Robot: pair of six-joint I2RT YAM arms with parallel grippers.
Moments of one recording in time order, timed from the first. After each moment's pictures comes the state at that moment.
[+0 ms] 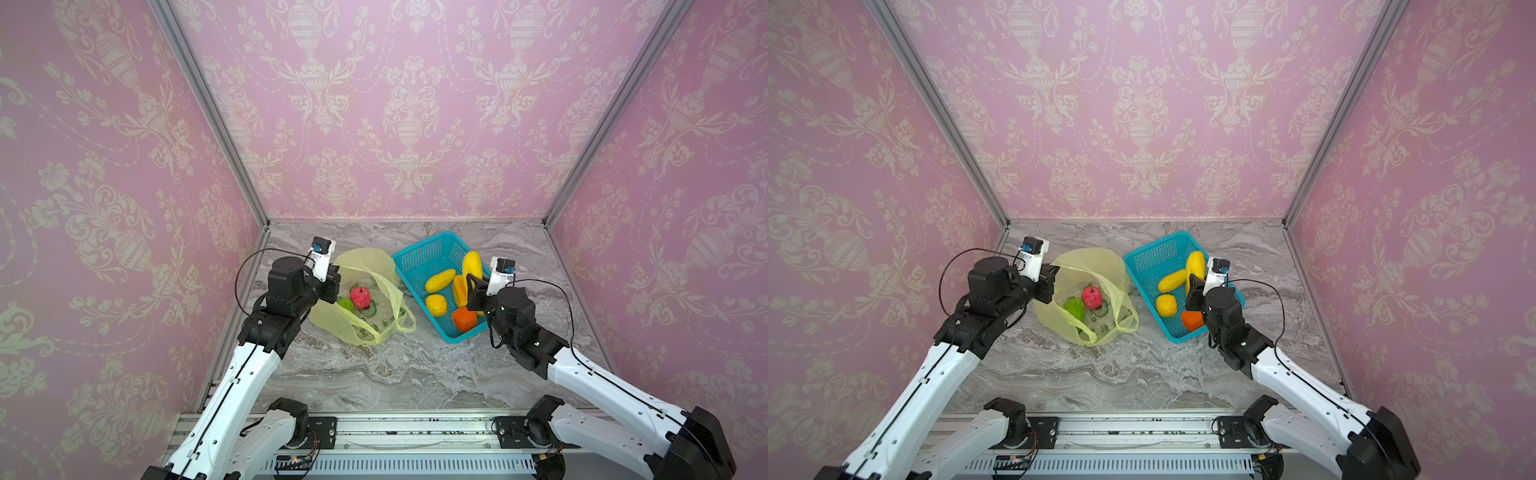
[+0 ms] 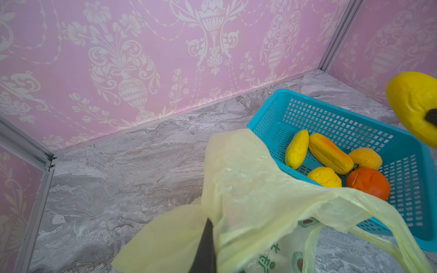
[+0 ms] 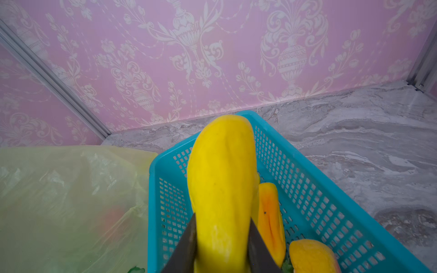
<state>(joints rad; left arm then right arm) -0.23 0.92 0.94 -0.39 0.17 0.07 0.58 0.99 0.60 0.11 0.38 0.44</state>
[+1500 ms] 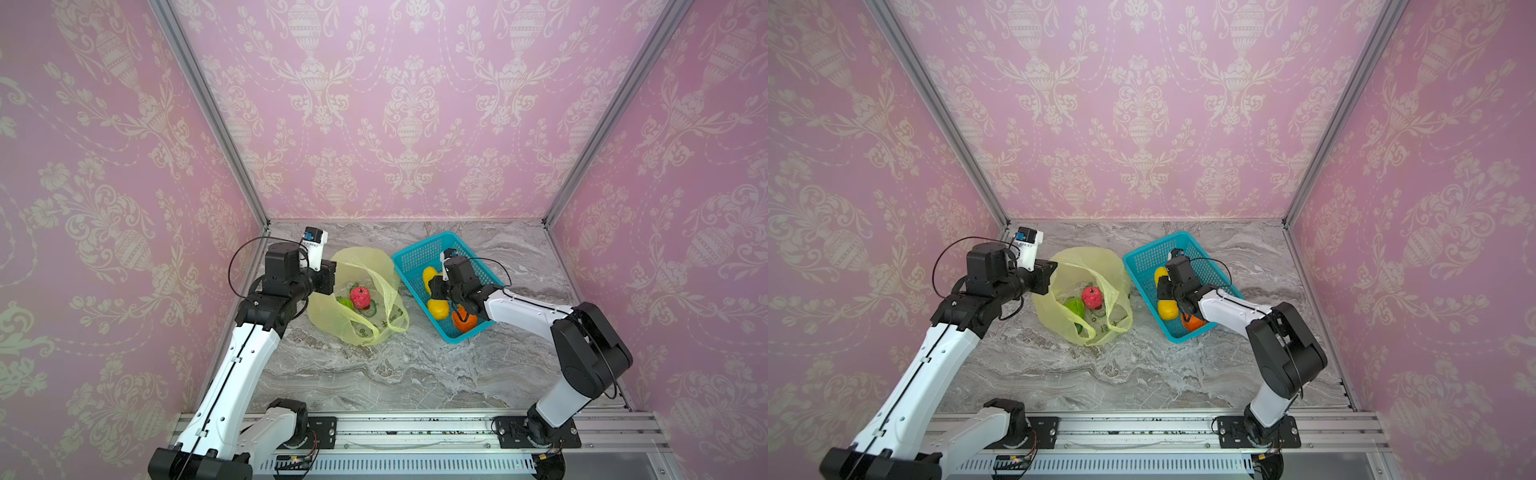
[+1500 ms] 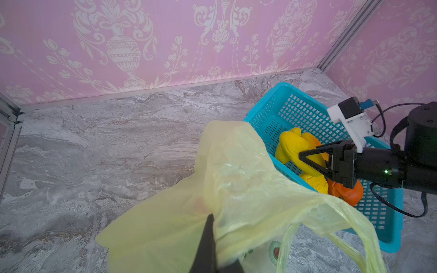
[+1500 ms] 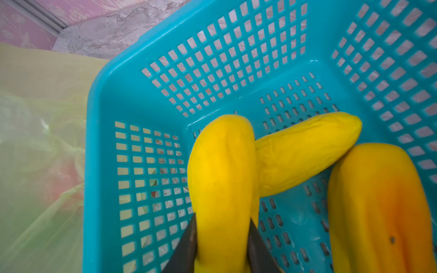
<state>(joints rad) -0.14 1.03 1.06 -0.55 0.26 -0.05 0.52 1.70 1.00 -0.03 0.04 0.50</state>
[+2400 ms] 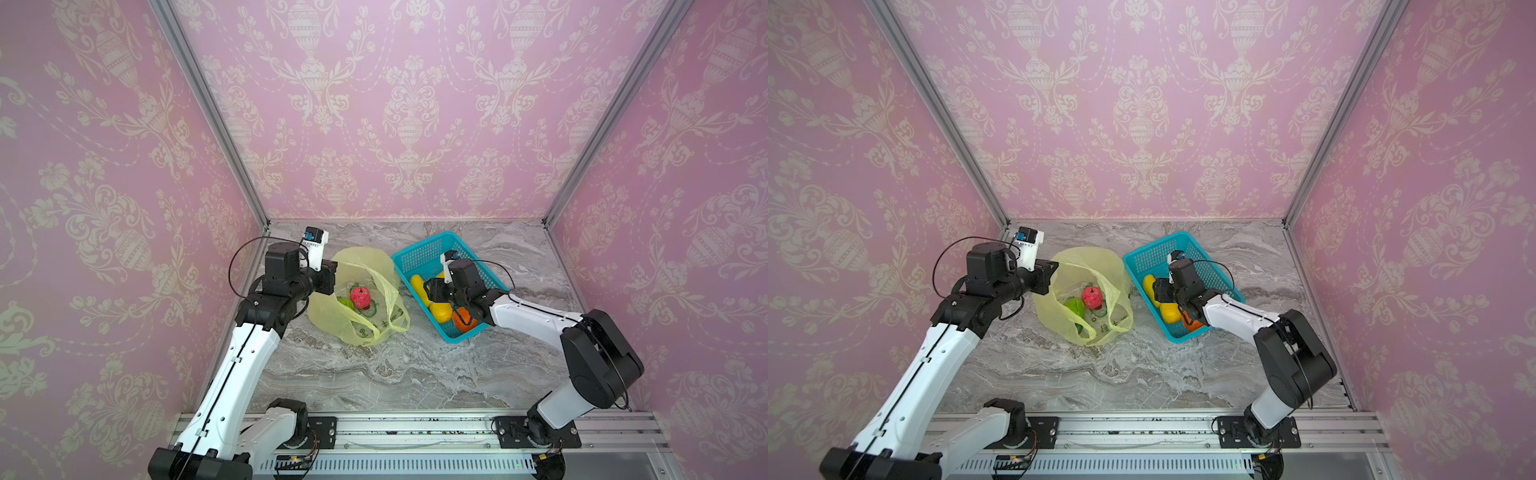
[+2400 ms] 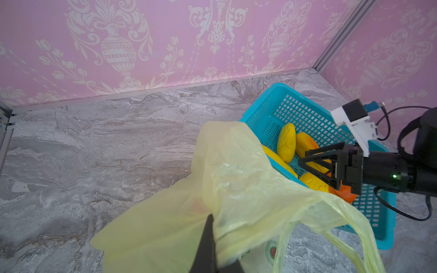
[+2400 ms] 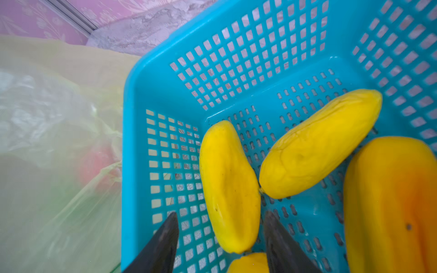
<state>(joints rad) -0.14 1.03 1.06 -0.54 0.28 -0.05 0.53 1.55 0.89 0.03 0.00 0.50</state>
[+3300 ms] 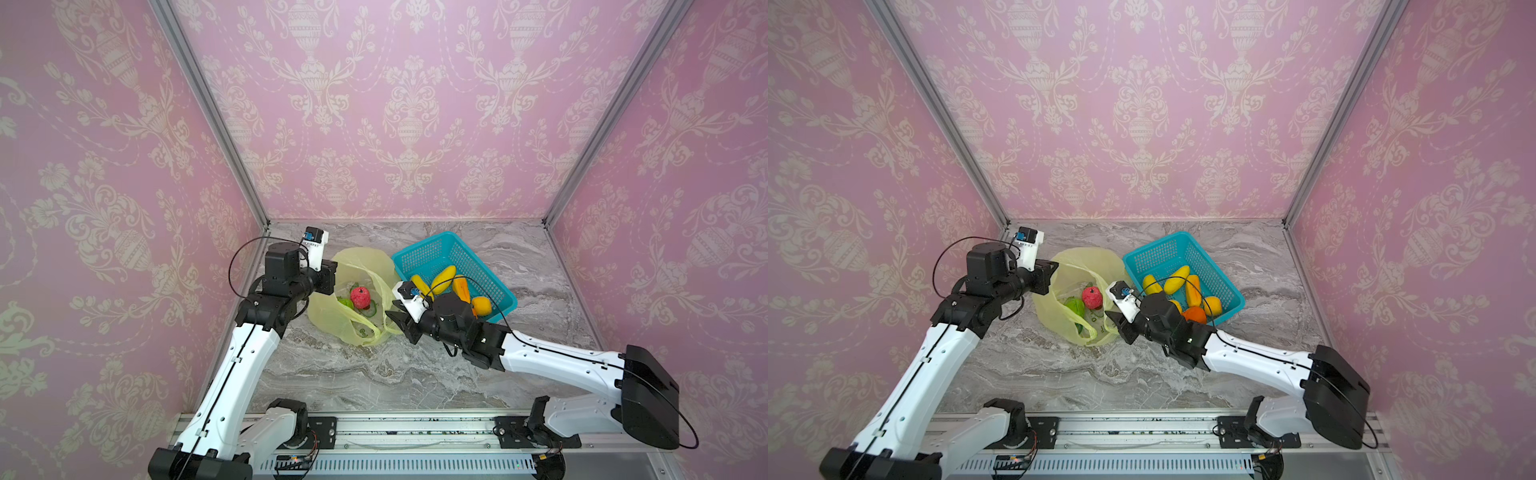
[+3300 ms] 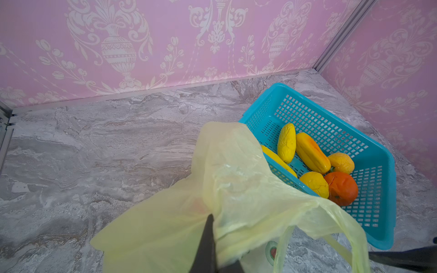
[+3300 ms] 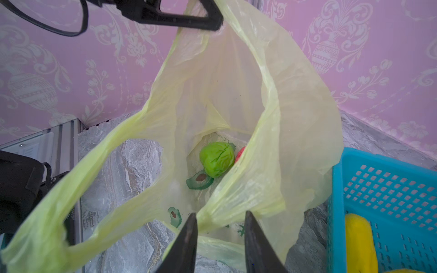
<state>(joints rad) -0.14 1.03 1.06 -0.54 0.28 -0.05 0.99 1.37 0.86 0.17 0.05 0.02</state>
